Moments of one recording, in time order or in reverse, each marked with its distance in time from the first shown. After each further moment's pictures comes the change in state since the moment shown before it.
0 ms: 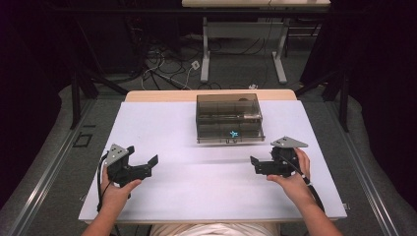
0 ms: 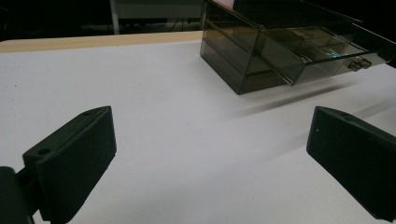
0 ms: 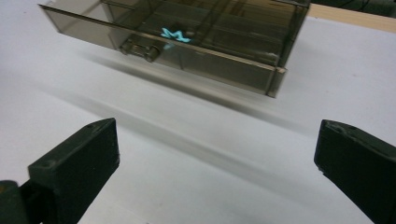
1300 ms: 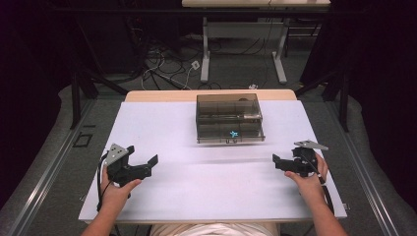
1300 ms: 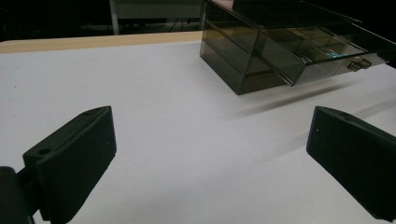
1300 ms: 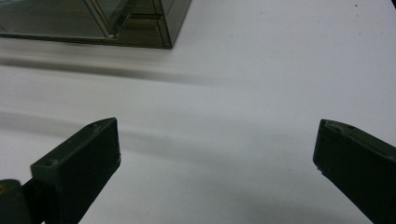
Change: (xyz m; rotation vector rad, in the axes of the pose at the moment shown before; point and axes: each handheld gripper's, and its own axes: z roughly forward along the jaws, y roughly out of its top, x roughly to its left) left arm 0.001 0.001 0.000 0.000 -0.004 0.004; right arm -0.070 -0.040 0.014 0.035 -0.149 0.194
